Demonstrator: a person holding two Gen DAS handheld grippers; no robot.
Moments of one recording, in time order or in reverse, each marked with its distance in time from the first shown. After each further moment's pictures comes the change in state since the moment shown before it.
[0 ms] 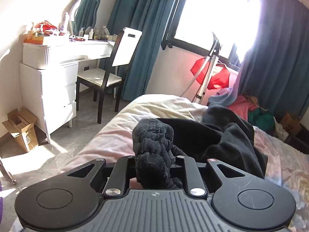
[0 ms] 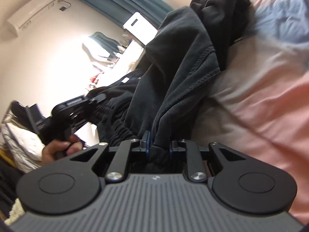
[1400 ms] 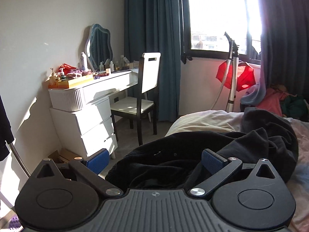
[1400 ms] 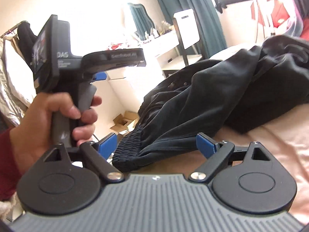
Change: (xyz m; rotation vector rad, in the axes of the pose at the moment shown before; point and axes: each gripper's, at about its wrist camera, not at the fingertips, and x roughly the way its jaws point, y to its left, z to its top) left arm -0.054 -0.032 0.015 0.226 -0.110 0.180; right arm 0.036 0.163 -0.023 -0.568 0.003 -0.145
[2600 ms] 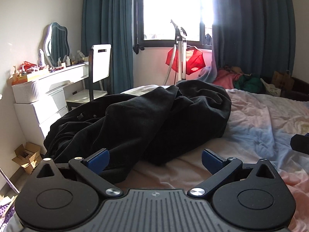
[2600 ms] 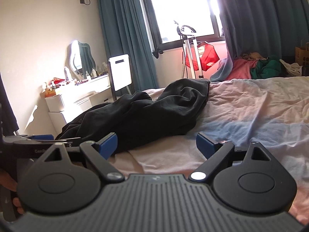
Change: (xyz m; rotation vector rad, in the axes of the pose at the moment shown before) left arm -0.042 -0.147 -0.112 0.085 0.059 -0.180; right arm -0.110 -0.144 -0.036 -0.016 -0.255 -0.354
